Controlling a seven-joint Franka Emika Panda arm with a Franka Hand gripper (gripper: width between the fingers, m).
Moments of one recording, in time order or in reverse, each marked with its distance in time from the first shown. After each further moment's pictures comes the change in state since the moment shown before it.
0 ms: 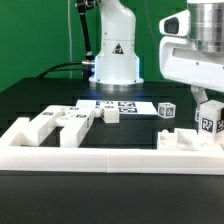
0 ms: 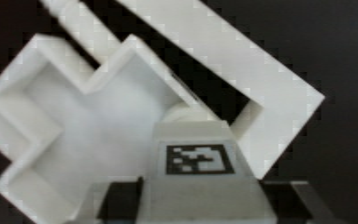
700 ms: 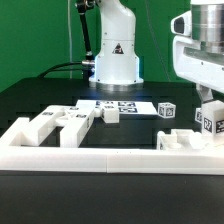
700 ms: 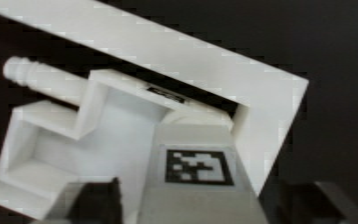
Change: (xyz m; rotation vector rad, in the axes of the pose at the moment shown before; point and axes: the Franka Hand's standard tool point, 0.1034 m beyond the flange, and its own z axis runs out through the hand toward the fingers) arm -0.007 -0.003 0.002 0.006 -0.009 0.115
